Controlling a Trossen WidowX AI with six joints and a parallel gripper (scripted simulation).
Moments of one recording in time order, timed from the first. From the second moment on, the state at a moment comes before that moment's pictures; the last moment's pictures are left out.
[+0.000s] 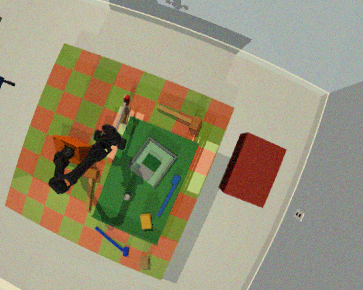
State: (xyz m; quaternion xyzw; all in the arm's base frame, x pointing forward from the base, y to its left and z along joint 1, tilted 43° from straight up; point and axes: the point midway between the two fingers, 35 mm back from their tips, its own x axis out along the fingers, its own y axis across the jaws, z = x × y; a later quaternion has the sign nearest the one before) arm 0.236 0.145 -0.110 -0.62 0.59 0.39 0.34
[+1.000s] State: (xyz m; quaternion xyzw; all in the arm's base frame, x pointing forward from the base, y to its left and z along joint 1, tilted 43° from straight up) arm 0.276 0.025 0.031 -0.43 0.68 0.04 0.59
